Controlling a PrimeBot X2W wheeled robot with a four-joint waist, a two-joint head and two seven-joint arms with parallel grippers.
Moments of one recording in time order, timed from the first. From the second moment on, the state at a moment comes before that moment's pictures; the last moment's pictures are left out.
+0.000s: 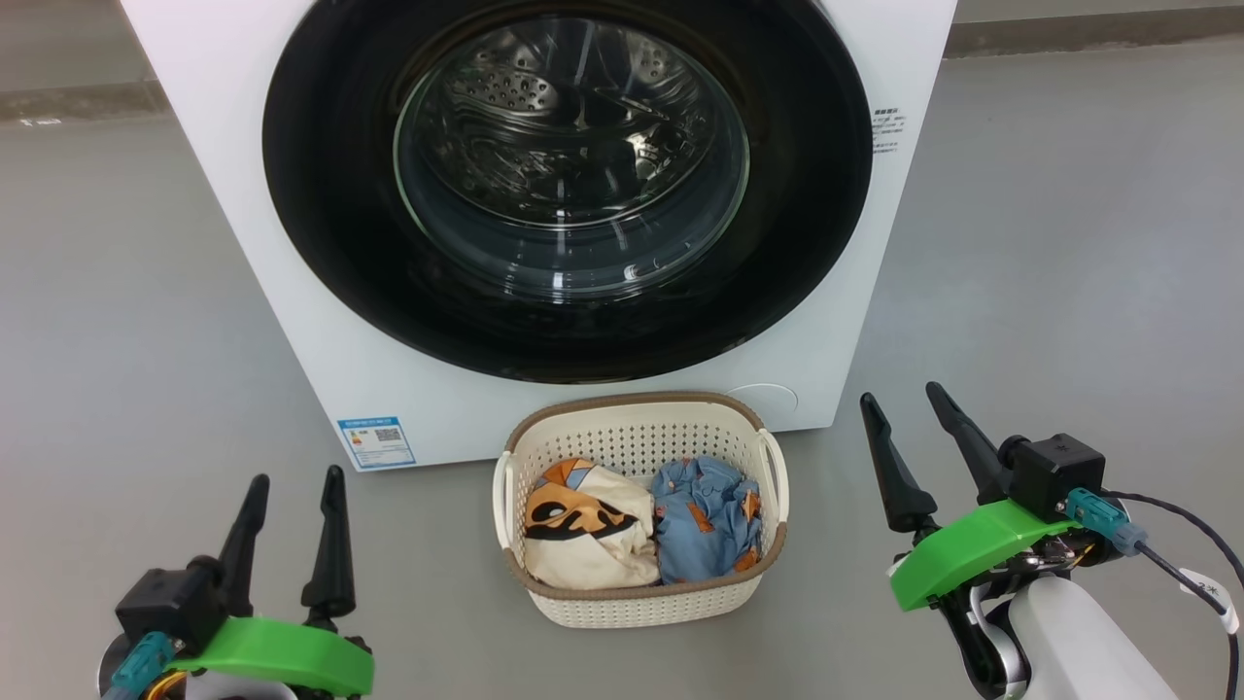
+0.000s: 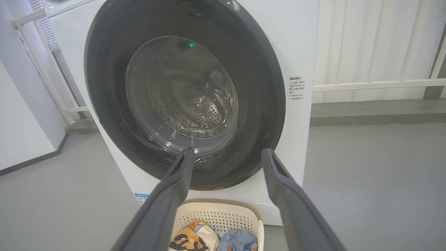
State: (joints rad) left arm -0.19 0.16 -0.14 0.37 -0.44 -0.05 -0.25; right arm -0.30 -0.09 0.20 0.49 0.34 0.12 -0.25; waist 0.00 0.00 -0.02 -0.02
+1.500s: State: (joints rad) left arm -0.19 0.14 -0.12 0.36 -0.43 -0.07 -0.25; right arm -0.30 -0.09 0.19 0.49 0.34 0.12 -0.25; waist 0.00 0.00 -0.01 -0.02
